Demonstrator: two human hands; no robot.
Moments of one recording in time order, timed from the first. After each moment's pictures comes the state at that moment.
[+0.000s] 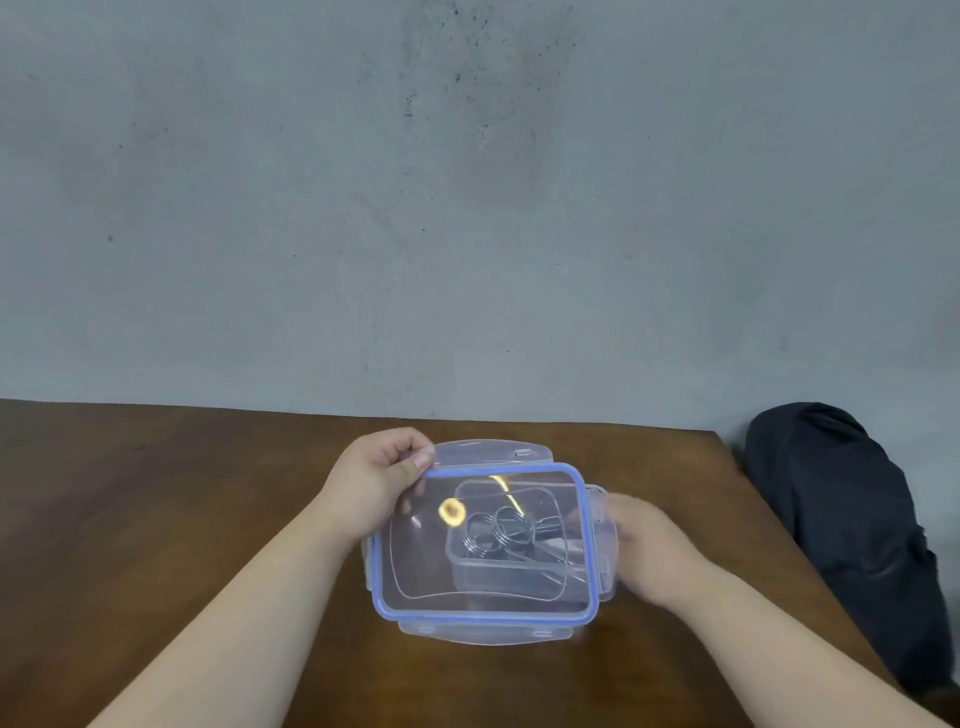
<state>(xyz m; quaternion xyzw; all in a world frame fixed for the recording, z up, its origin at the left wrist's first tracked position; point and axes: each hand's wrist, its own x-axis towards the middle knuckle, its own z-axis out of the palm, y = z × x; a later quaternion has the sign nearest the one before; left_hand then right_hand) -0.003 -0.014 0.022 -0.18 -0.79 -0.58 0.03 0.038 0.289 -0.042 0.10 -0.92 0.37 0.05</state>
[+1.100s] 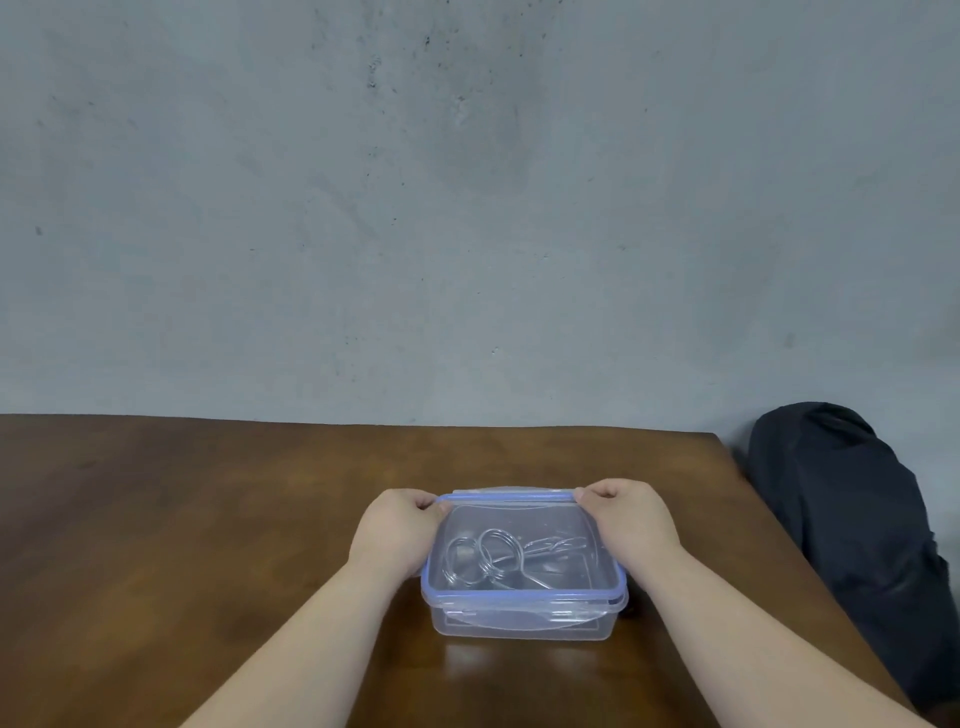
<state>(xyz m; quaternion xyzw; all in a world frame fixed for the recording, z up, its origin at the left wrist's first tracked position) -0.064 0.040 -0.050 0.05 -0.89 -0.45 -0.03 -0.034 0.299 -0.054 -0.19 -0.85 0.49 0.08</state>
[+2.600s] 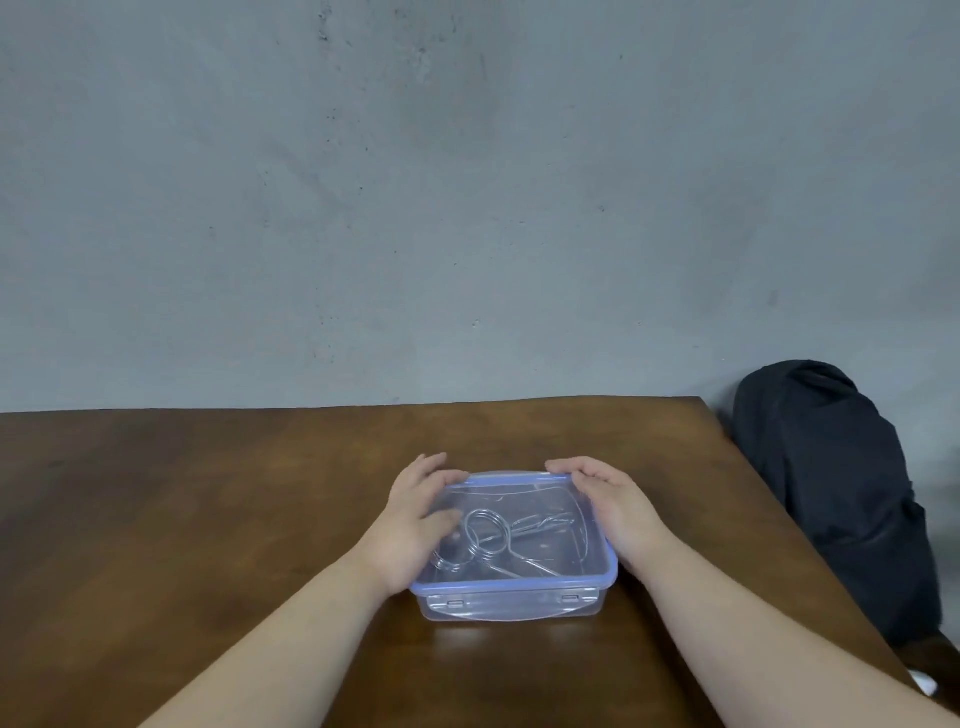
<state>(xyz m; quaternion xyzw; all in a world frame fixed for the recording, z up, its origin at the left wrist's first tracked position) -0.050 0.047 -0.065 -0.19 -0.87 -0.45 -0.07 -0.027 0.308 -0.086 -0.07 -0.70 0.71 0.02</state>
